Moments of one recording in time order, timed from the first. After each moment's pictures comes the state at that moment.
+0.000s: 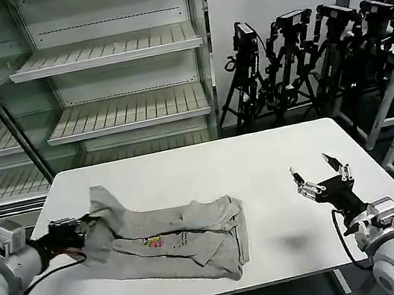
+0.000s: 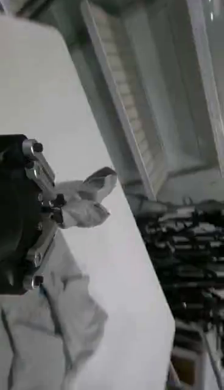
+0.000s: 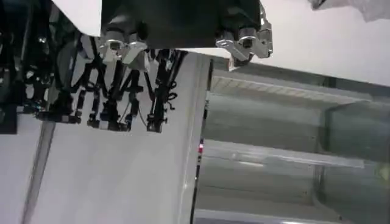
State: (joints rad) left arm 1.48 -0.34 -0.81 -2.17 -1.12 0.57 0.02; right arm -1.34 0.86 0.55 2.18 0.56 -0.27 0.18
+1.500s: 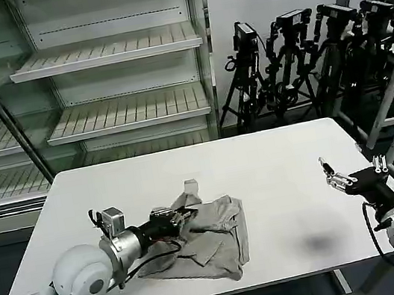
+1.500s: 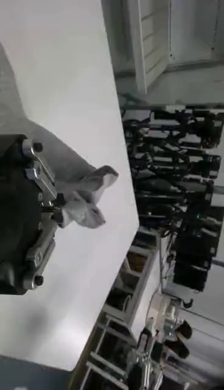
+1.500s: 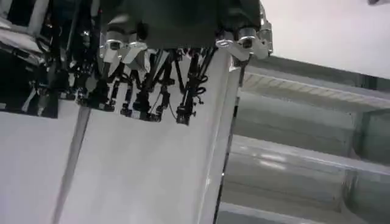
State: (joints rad) left arm 0.79 -0.68 0.02 -2.08 -1.11 0.58 -0.01; right arm -1.49 0.78 0.73 2.22 0.60 -0.24 0.22
